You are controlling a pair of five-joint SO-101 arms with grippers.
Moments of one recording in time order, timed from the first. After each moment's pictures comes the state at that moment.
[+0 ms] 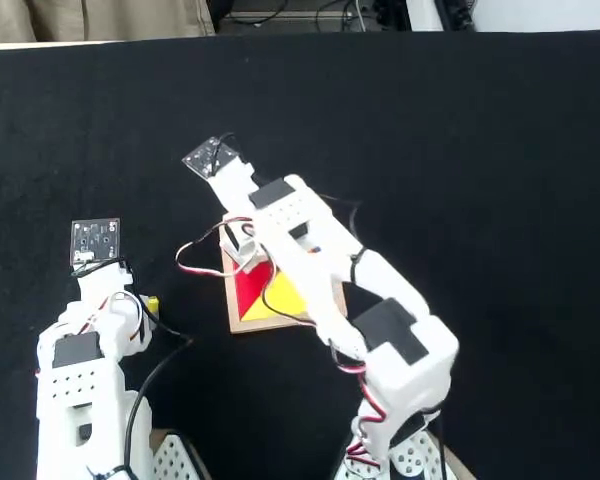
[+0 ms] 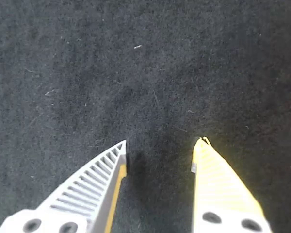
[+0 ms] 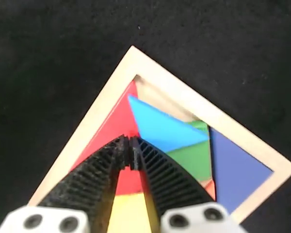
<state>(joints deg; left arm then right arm) -18.5 -63.1 85.2 46.7 -9.5 -32.4 17.6 11.0 58.6 11.2</state>
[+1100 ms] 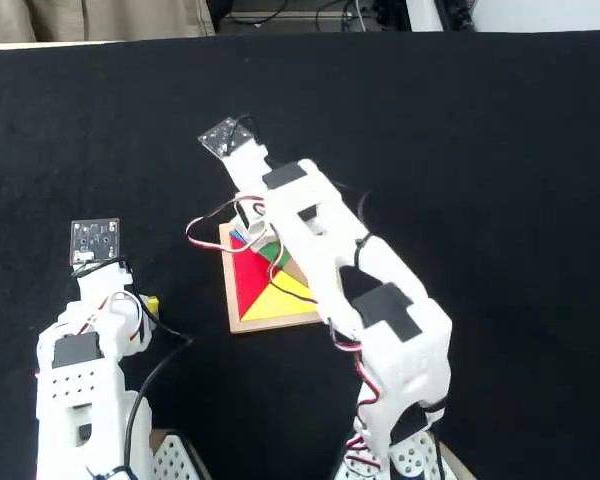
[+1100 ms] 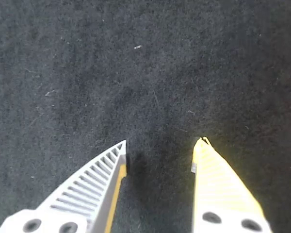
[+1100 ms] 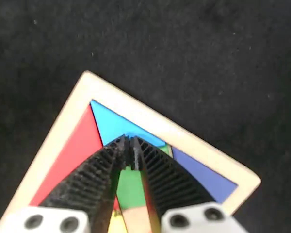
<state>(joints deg) -18.5 -63.1 85.2 46.7 -9.5 -28.0 21.8 4.4 59.0 13.3</state>
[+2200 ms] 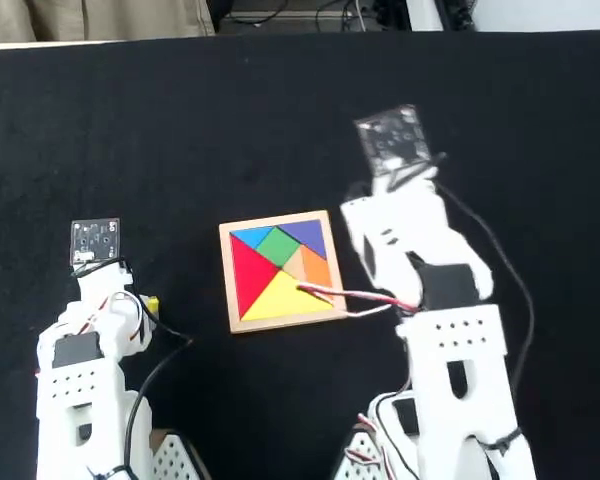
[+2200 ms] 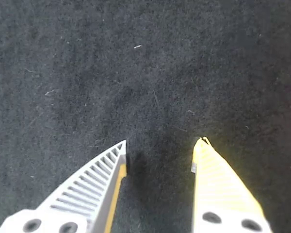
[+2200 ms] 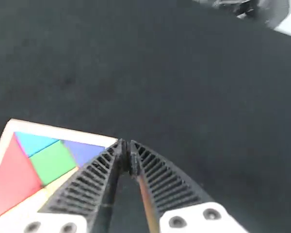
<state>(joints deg) -18.5 -63.1 85.2 46.7 -9.5 -6.1 -48.4 47.0 48.9 13.5</state>
